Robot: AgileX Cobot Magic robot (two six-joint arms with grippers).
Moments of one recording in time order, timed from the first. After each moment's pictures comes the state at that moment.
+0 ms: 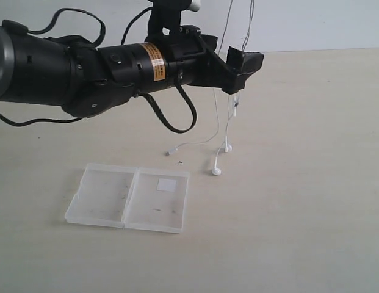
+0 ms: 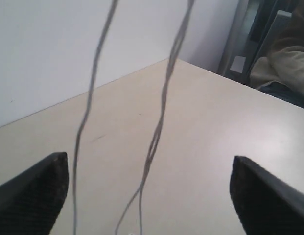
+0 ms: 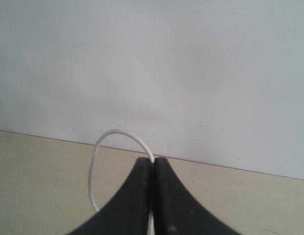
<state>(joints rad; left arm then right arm) -0.56 1.89 -1.13 0.52 -0.50 -0.55 0.48 1.64 -2.04 -0.10 0.93 0.31</state>
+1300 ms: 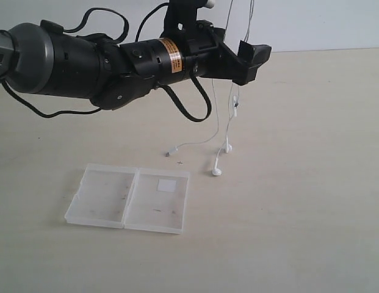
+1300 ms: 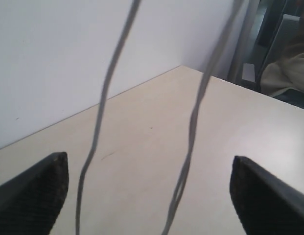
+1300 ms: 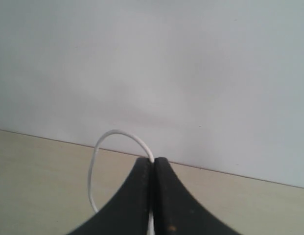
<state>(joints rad) -0.56 1.99 -1.25 0.47 -0.50 -0.48 0.48 1.64 -2.04 -0.10 0.92 0.28</state>
